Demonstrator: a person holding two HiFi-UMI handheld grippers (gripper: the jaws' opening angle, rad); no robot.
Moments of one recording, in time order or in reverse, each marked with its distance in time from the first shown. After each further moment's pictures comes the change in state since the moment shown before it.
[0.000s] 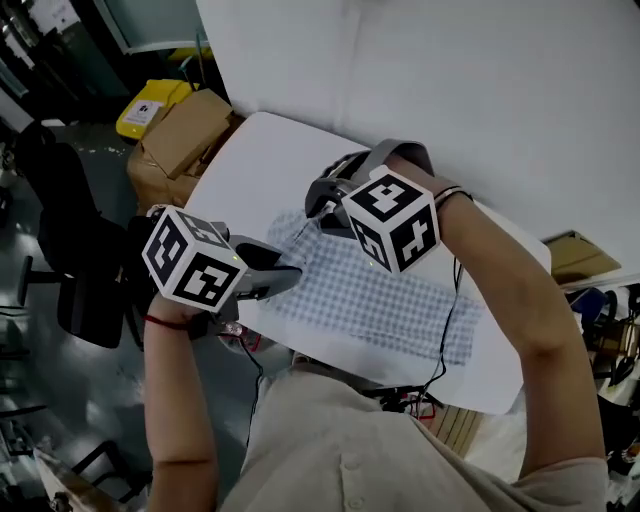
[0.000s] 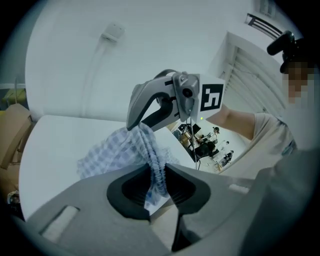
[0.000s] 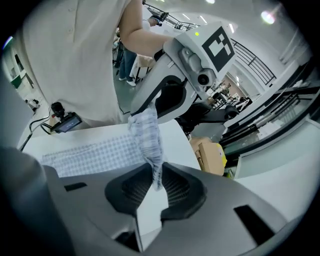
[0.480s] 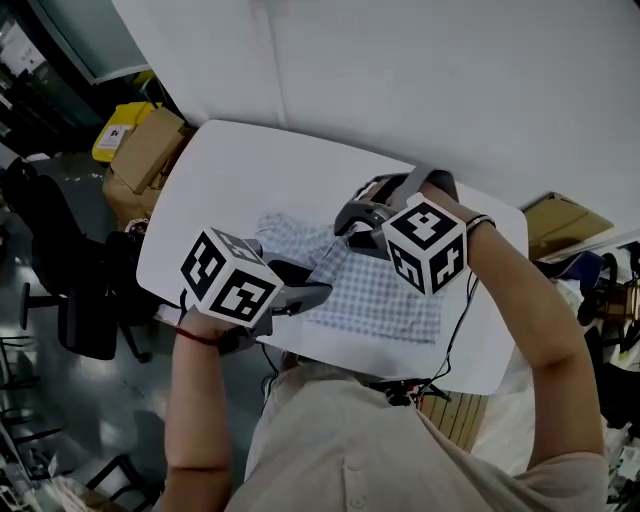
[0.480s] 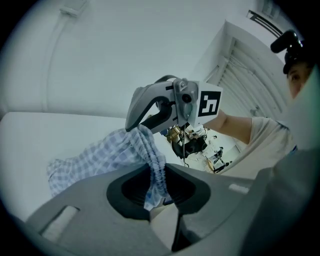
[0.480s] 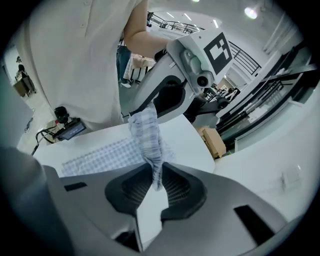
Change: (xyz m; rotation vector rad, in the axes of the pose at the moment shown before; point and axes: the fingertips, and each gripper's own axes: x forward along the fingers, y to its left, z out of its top) left arm 0.139 -0.113 0.032 0.019 0.060 -0.110; right arm -0.081 0.158 -0.061 0.135 0.008 -0.054
